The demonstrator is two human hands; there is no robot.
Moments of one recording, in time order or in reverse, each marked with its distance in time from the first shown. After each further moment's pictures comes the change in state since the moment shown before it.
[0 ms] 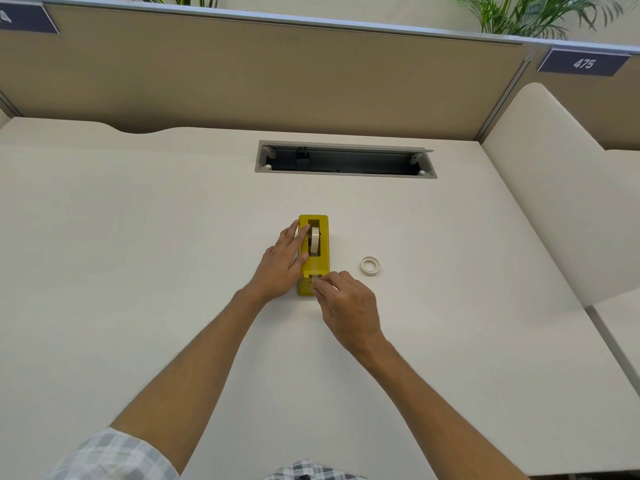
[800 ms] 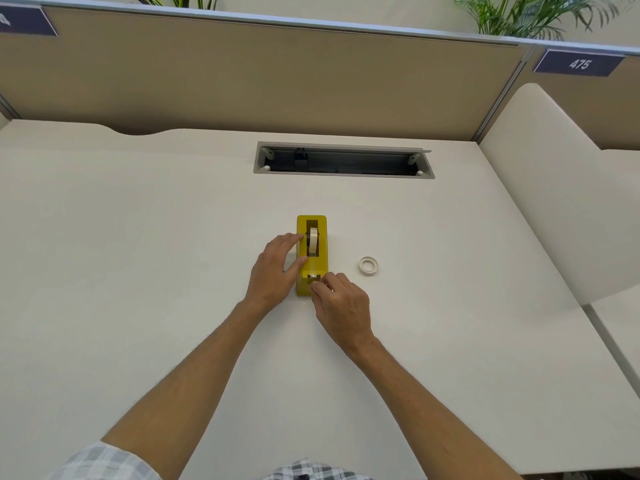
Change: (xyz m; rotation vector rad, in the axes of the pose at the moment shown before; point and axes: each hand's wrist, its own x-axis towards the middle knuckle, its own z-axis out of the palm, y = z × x) left_hand -0.015 0.000 0.010 -0.079 0.313 0.010; right_hand -0.005 0.006 0.029 -0.055 0.027 0.022
